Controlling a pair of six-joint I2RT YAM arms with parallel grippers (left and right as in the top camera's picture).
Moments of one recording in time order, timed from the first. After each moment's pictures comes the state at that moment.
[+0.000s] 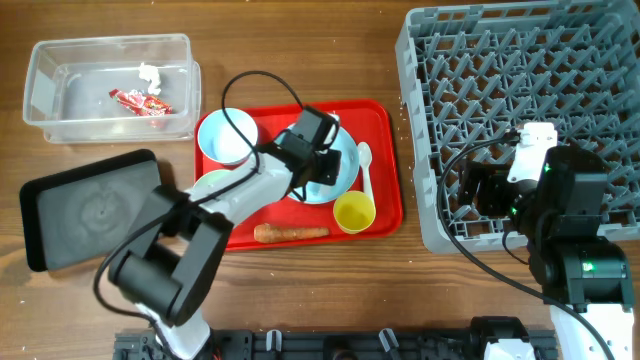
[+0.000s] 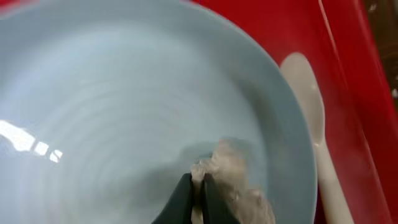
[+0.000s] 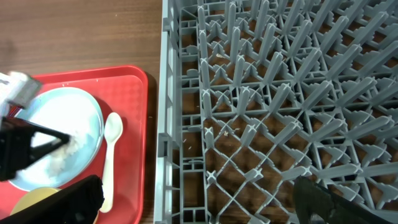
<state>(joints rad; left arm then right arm) -0.55 1.84 1.06 -0.27 0.09 -0.31 0.00 0.86 0.91 -0.78 -0.08 0.04</state>
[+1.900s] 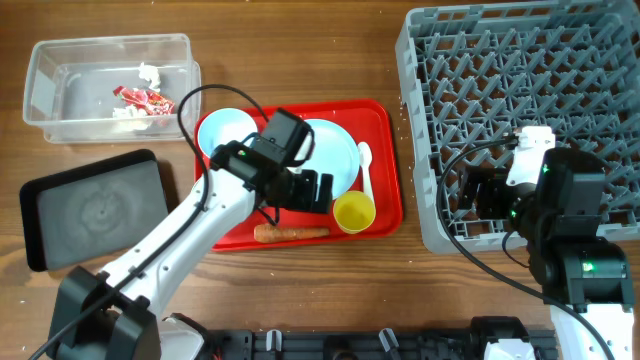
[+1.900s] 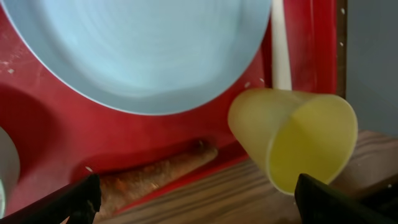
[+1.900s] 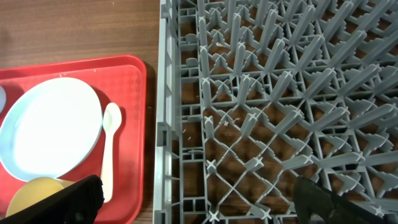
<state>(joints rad) -0.55 1.52 1.11 -0.87 0.21 -0.42 0.00 0.86 0.91 -0.82 -0.08 0.04</state>
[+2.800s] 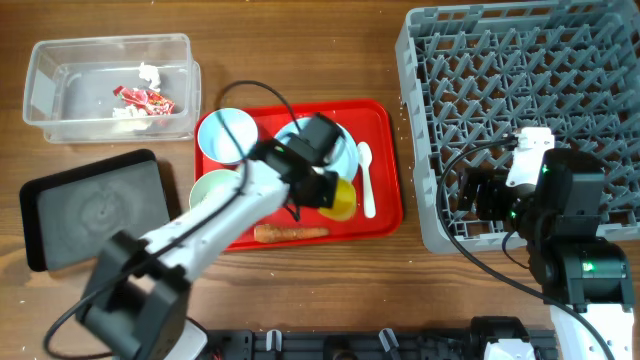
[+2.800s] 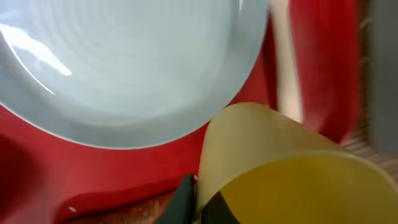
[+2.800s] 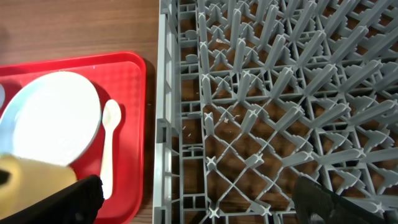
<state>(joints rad) -0.62 1.65 1.16 -0.80 0.13 -0.44 0.00 0.86 0.91 -0.82 -0.08 0.04</state>
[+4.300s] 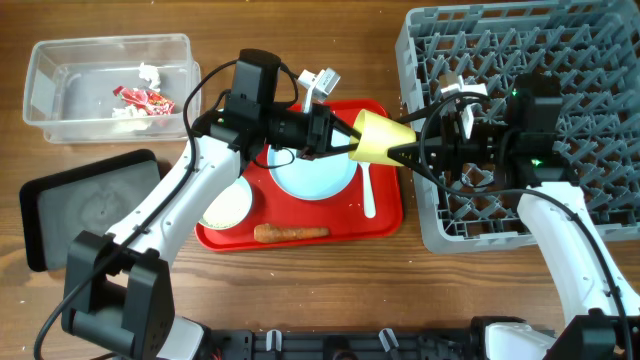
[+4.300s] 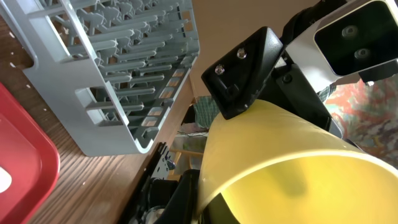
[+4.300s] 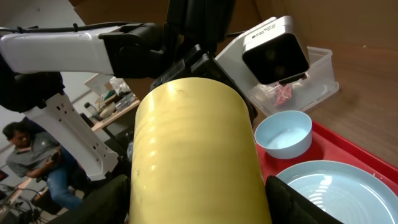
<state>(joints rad) -0.37 1.66 1.19 -0.26 1.23 -0.68 0.00 1.38 0.91 -0.08 -1.46 -0.03</state>
